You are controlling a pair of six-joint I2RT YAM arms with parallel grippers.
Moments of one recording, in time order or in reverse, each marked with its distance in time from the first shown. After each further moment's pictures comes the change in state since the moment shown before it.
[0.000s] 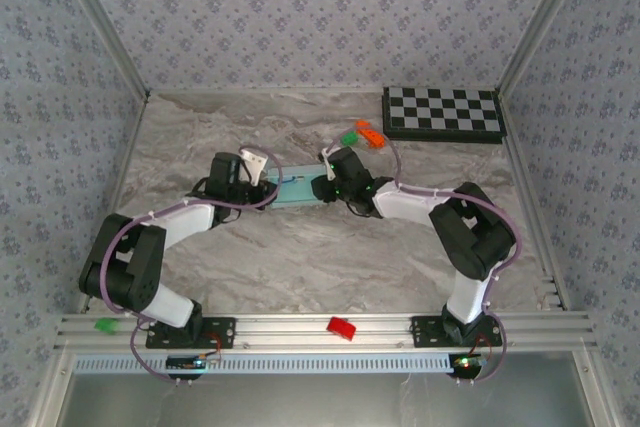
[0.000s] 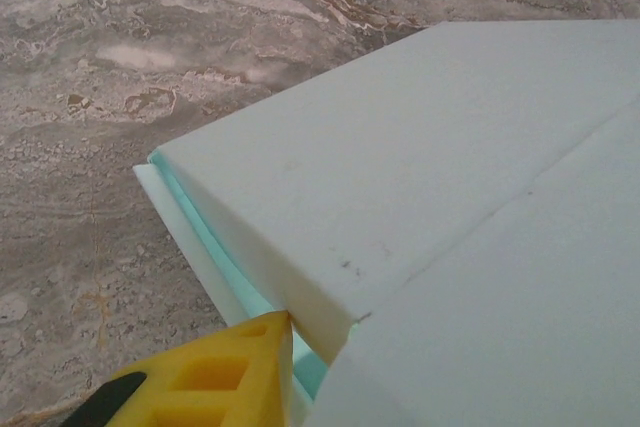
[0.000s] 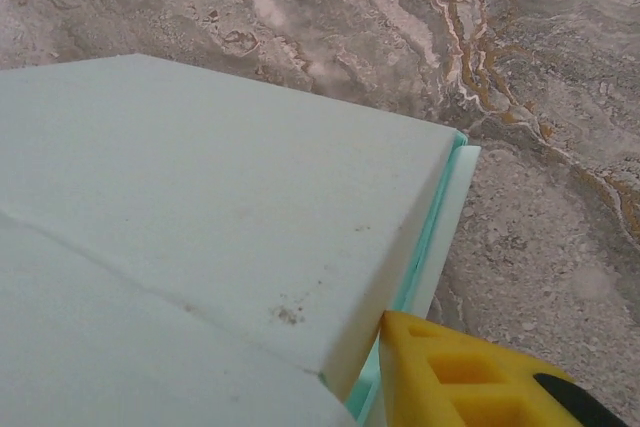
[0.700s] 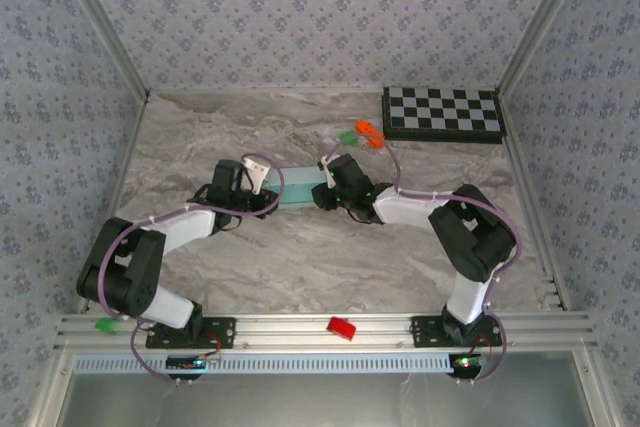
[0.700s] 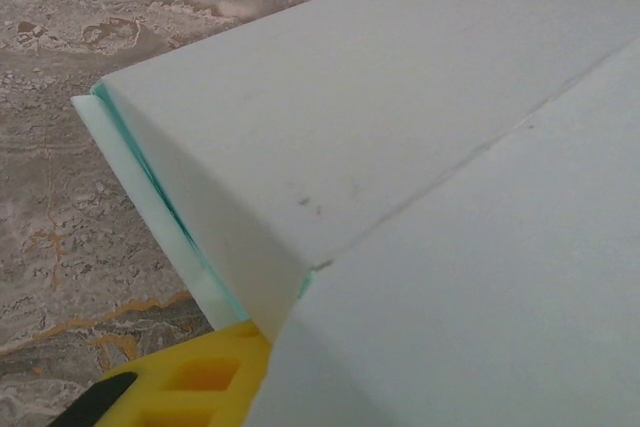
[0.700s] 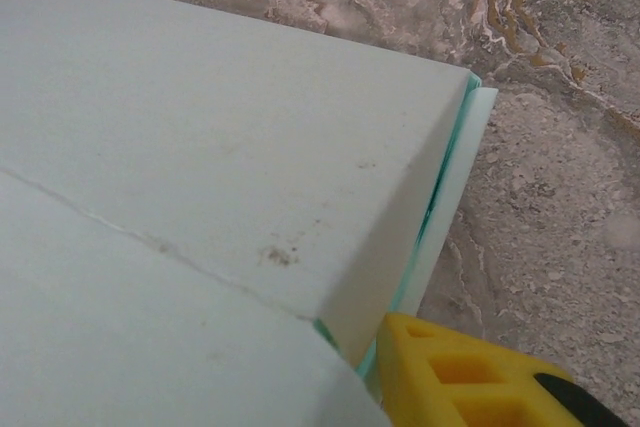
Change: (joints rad) left arm -0.025 -0.029 -0.046 -0.026 -0.008 0.000; right arm 0.018 -0.015 -0.055 0.010 -0.008 -0.007
